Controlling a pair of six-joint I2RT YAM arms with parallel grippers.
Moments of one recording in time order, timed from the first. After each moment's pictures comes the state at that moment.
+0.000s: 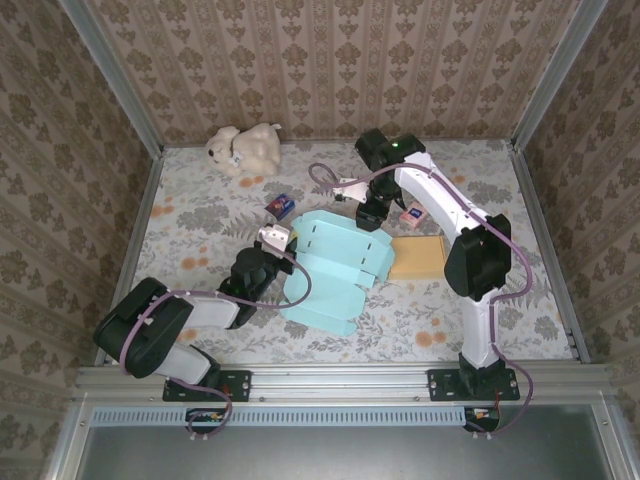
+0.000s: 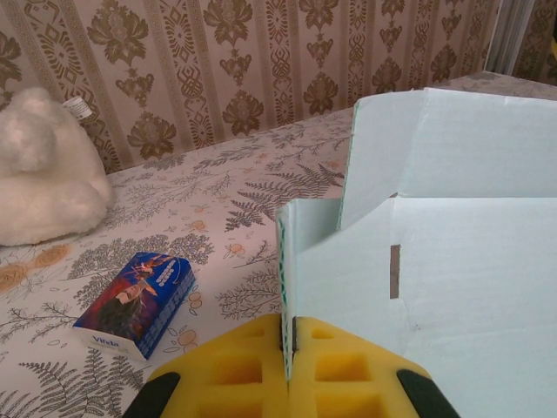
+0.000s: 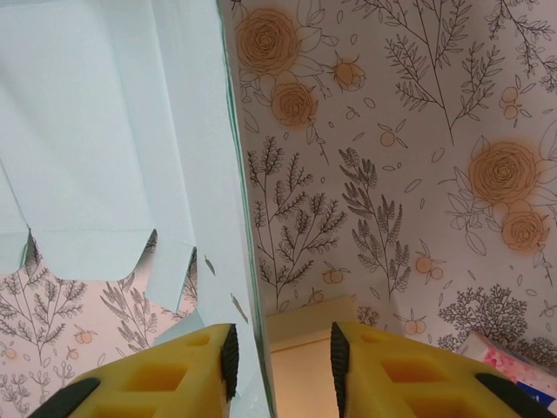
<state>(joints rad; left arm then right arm) -0.67 1.45 0.32 0.99 -0.13 0.04 0.44 2.05 2.02 -1.38 -0.21 -0.78</state>
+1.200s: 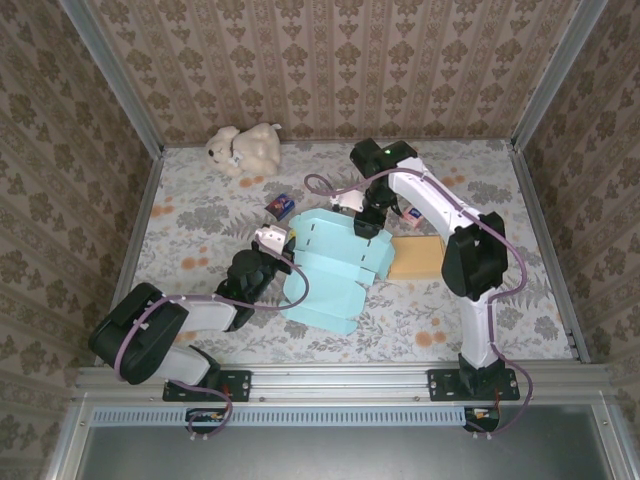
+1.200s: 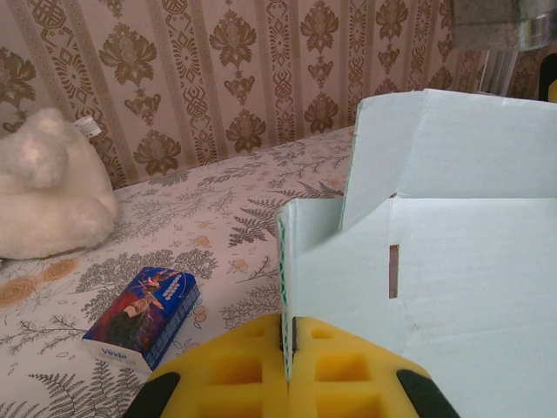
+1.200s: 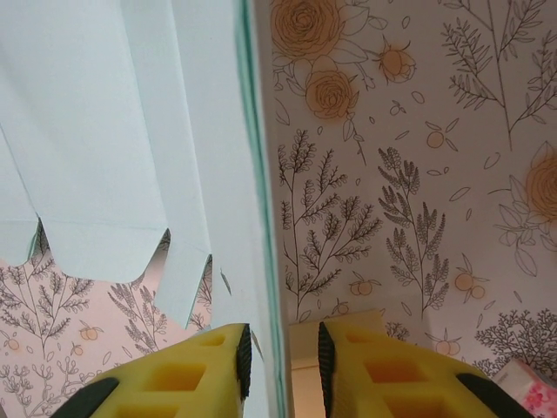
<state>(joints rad) -0.67 1.41 0.30 1.01 -0.13 0.04 0.46 2.05 1.95 -1.36 -0.21 -0.81</state>
